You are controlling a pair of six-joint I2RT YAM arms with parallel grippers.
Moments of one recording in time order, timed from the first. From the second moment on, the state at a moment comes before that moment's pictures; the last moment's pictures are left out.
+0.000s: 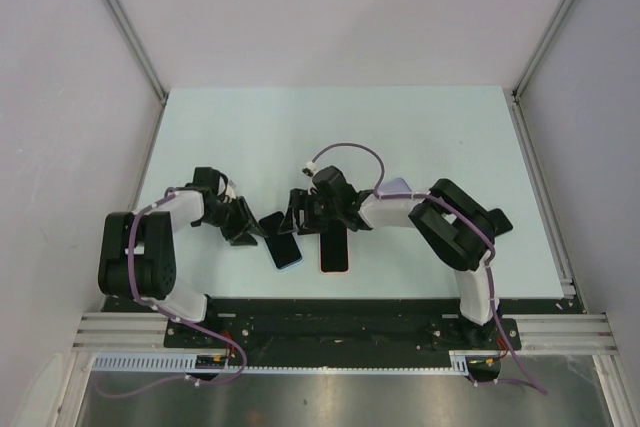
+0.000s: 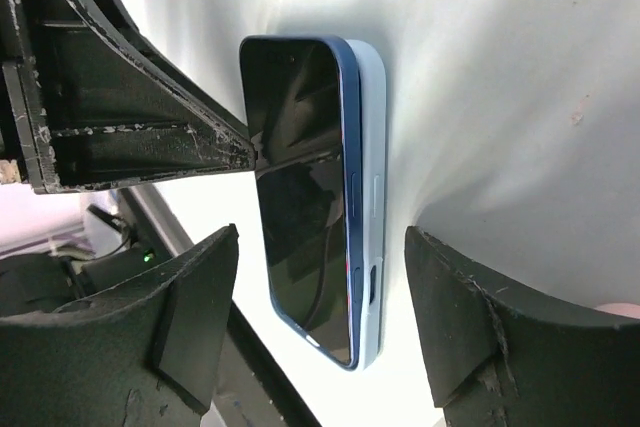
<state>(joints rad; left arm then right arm) 0.00 1.54 0.72 -0.53 0.50 -0.51 0.86 2.01 1.15 0.18 -0.40 0.83</state>
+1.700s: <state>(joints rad) 0.04 1.62 0.66 -0.38 0.75 -0.54 0.75 2.12 1.01 0.71 -0.67 1.20</state>
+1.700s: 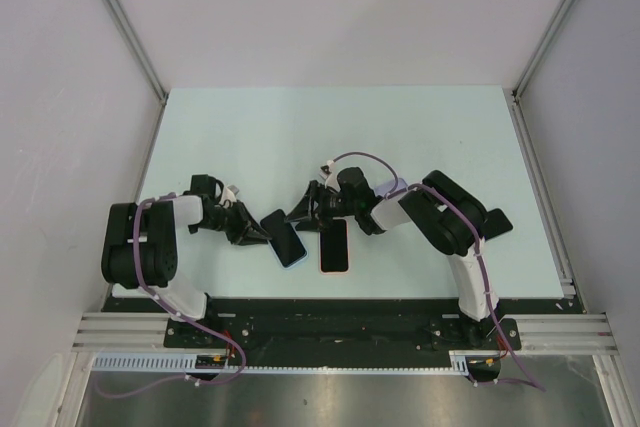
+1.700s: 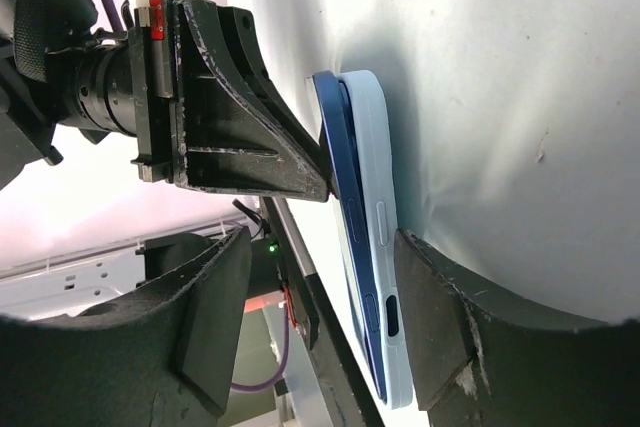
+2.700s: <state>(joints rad) 0.04 1.64 0.66 -0.37 0.77 -0.55 0.78 2.05 1.02 0.54 -0.57 1.03</state>
